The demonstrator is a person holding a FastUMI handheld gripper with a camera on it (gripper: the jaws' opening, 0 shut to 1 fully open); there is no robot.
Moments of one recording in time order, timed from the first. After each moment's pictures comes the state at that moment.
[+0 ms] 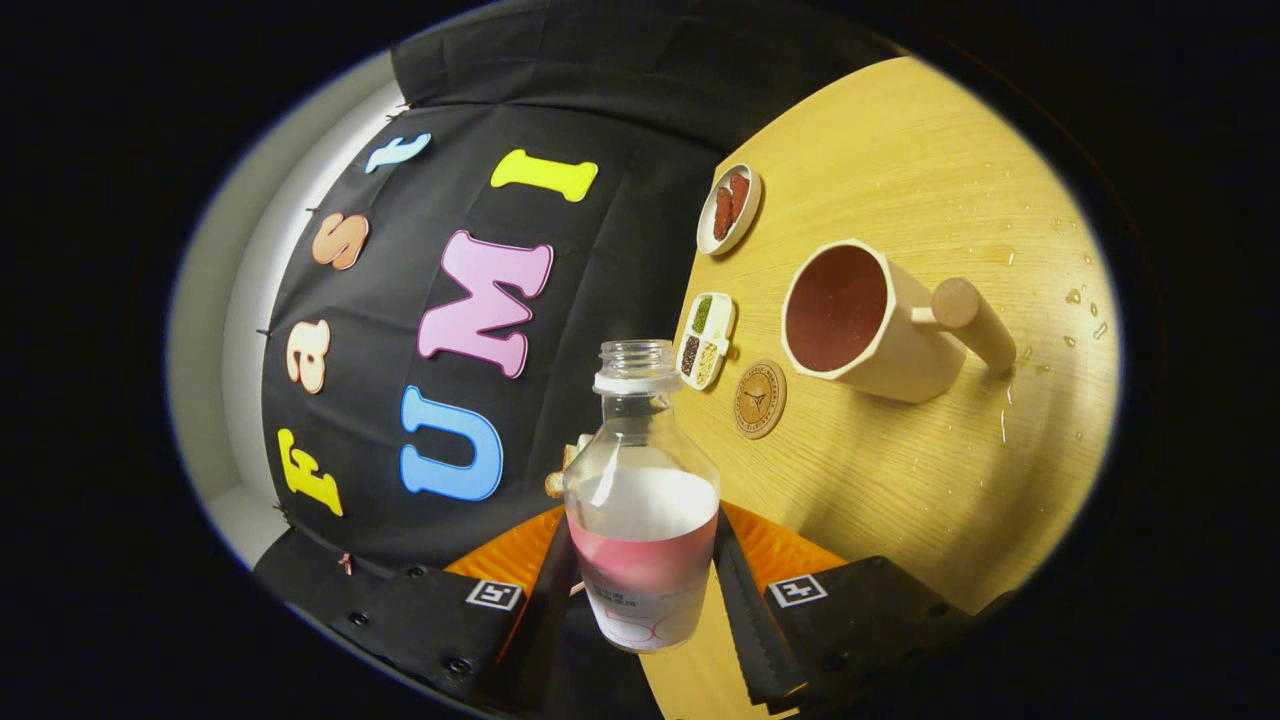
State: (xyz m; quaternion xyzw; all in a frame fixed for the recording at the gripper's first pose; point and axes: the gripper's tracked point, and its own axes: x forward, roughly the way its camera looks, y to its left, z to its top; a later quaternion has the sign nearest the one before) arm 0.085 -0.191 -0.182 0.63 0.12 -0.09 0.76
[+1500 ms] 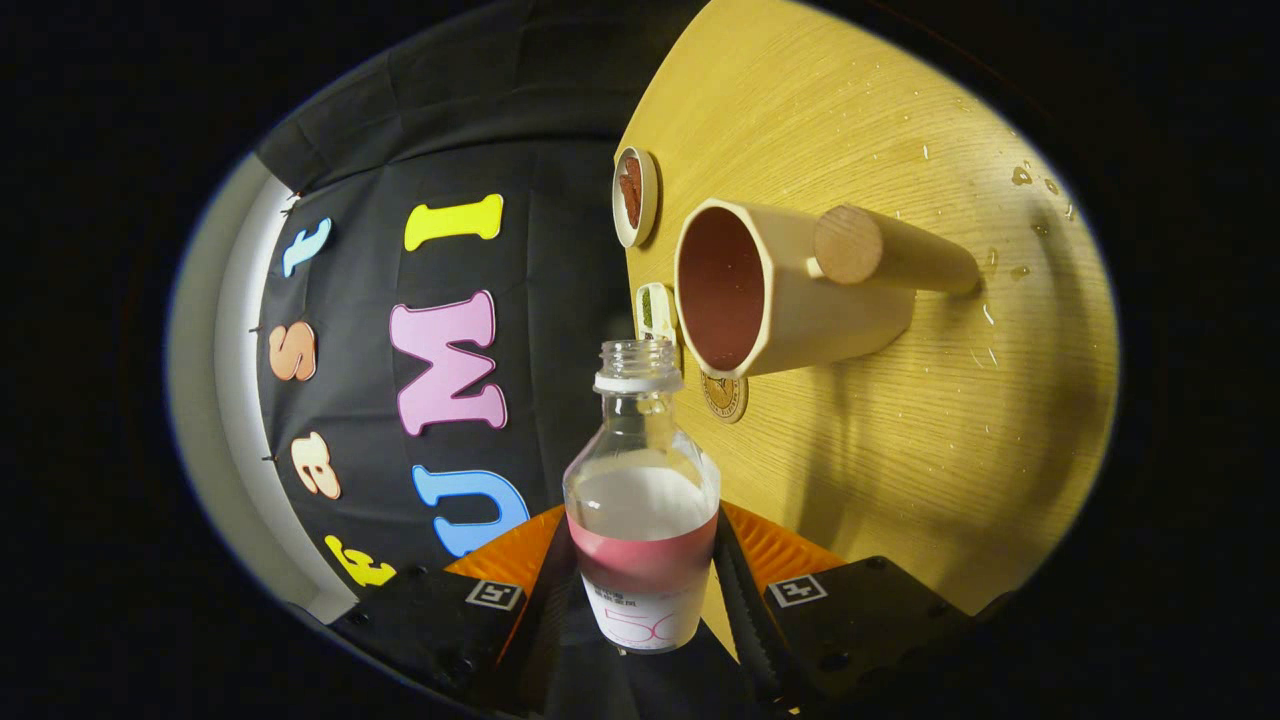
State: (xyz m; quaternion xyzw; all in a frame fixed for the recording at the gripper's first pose) arm 0.092 -0.207 -0.209 0.75 0.12 -0.12 0.64
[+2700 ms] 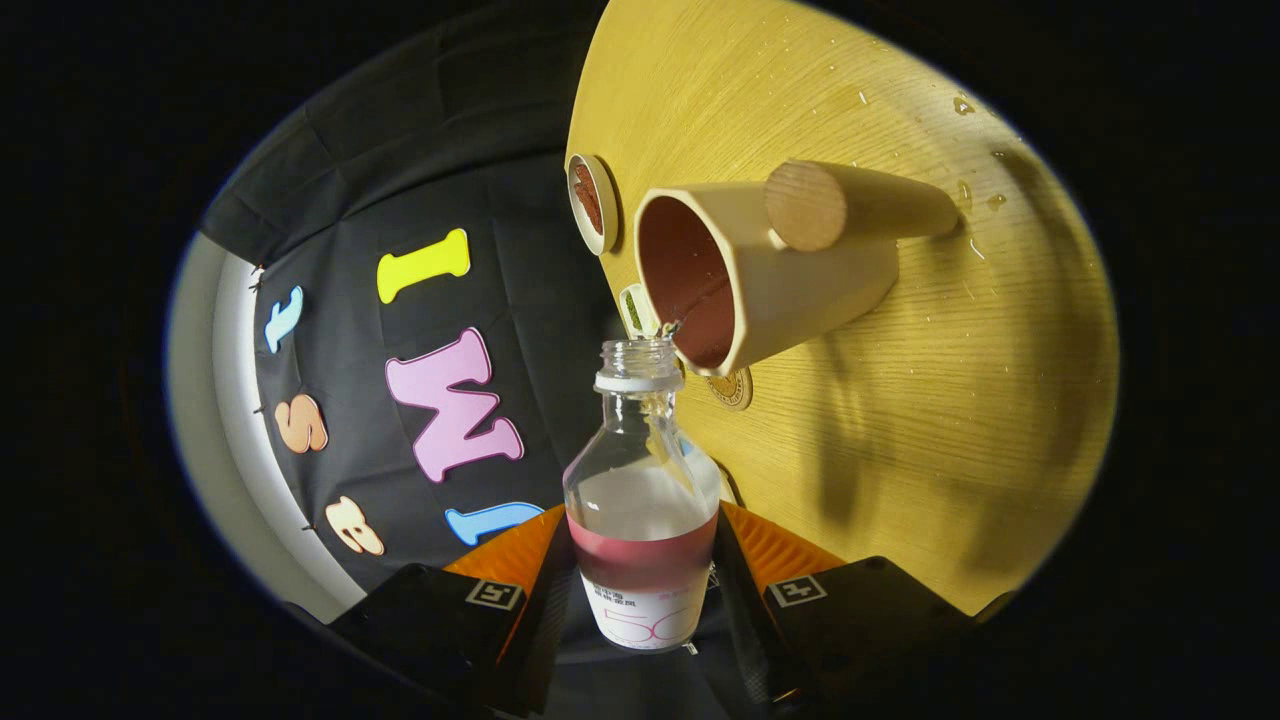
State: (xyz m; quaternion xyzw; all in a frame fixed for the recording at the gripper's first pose) arm 0.102 -0.212 -0.204 0.82 0.10 -0.13 0.56
